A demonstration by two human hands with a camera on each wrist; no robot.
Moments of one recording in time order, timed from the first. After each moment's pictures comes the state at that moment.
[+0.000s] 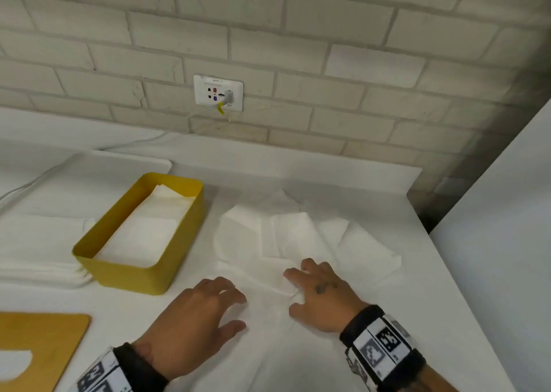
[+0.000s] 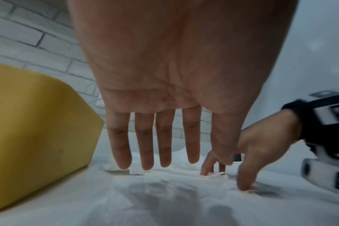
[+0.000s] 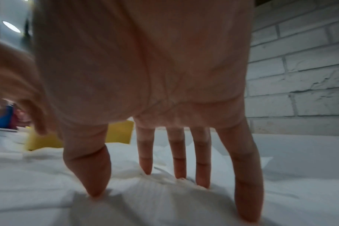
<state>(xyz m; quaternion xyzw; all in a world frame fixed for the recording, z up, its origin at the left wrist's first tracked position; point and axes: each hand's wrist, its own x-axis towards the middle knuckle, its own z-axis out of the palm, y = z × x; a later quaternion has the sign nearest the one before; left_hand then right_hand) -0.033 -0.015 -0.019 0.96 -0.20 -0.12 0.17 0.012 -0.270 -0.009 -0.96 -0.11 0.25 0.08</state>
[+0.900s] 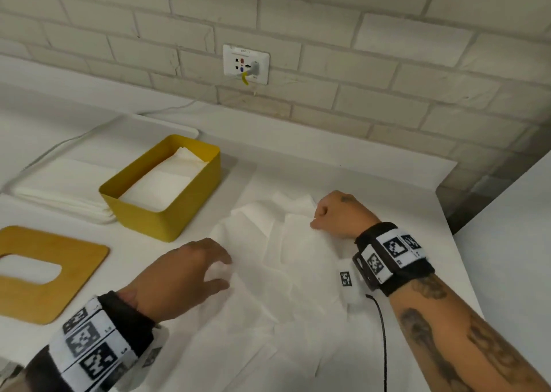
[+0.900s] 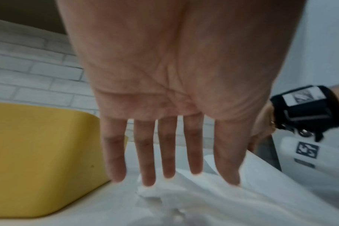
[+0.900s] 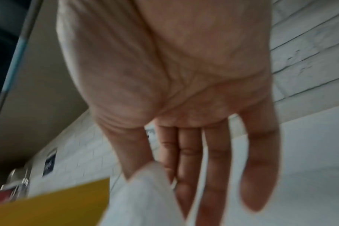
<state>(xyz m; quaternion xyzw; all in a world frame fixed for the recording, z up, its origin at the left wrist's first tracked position) -0.055 -0.035 -0.005 0.97 -0.09 -0.10 0.19 0.087 -0.301 0.034 -0.97 -0.08 0.18 0.17</state>
